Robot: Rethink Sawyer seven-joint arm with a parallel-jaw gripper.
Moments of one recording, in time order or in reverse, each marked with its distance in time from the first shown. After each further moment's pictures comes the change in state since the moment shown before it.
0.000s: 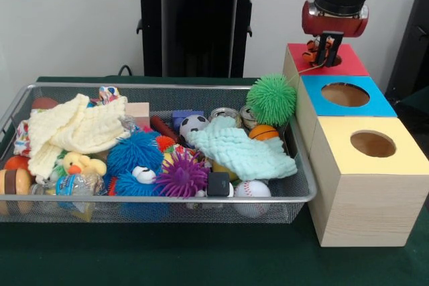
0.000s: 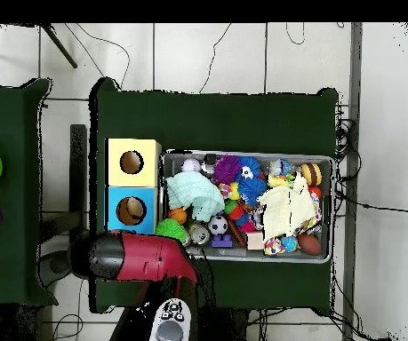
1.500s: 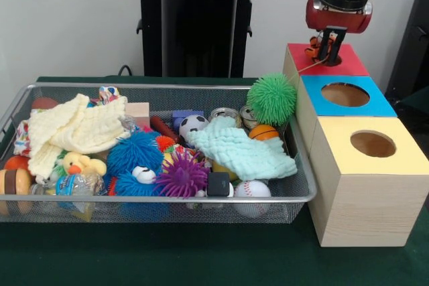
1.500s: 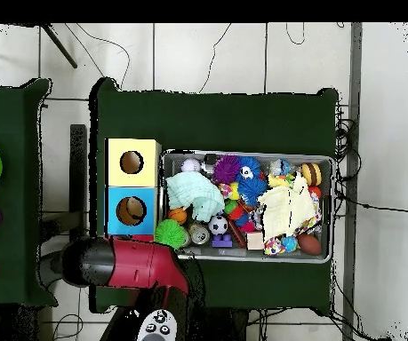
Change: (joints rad) arm 0.071 0.002 -0.062 0.003 0.035 0.000 0.006
